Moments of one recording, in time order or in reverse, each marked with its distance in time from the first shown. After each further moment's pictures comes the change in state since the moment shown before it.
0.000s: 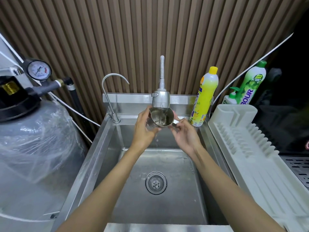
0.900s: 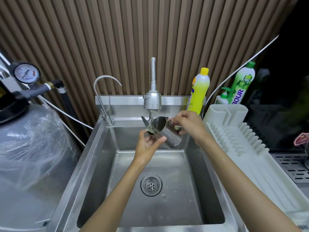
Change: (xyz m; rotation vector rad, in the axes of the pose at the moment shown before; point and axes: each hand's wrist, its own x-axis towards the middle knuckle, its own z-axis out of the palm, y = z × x) left_hand -0.032 -0.018 0.035 -0.335 -0.046 -0.291; right_hand -0.017 -0.054 0.027 -1.233 0.229 -0.132
